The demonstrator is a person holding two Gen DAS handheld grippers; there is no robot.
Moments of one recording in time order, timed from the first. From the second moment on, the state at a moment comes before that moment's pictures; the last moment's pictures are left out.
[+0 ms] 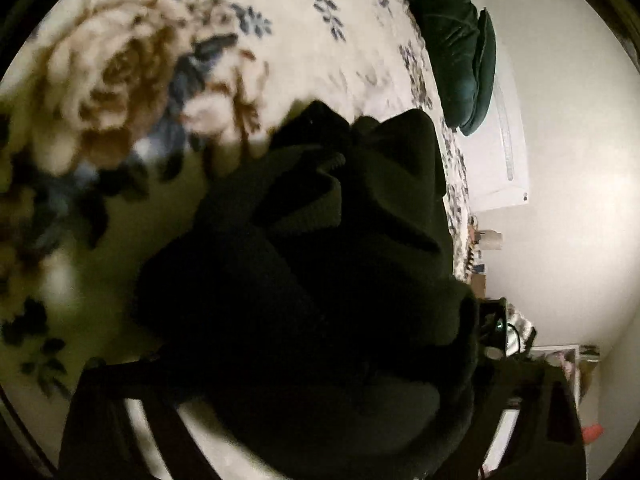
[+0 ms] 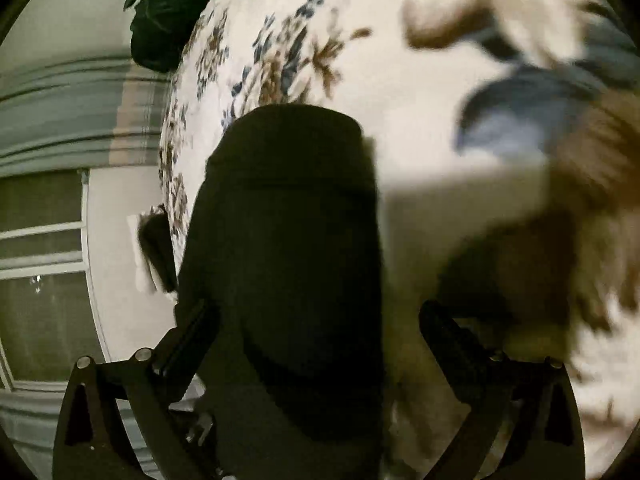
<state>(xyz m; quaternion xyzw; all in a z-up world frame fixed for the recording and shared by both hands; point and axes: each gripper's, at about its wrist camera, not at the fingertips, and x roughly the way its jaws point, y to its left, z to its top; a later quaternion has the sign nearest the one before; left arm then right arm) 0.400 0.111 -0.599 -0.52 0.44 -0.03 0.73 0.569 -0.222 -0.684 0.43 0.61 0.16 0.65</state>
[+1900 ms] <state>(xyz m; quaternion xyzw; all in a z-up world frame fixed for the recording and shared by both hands) 0.514 0.102 -0.595 -0.30 0.58 -0.19 0.74 0.350 -0.271 -0.649 0.50 0.55 0.04 0.67</state>
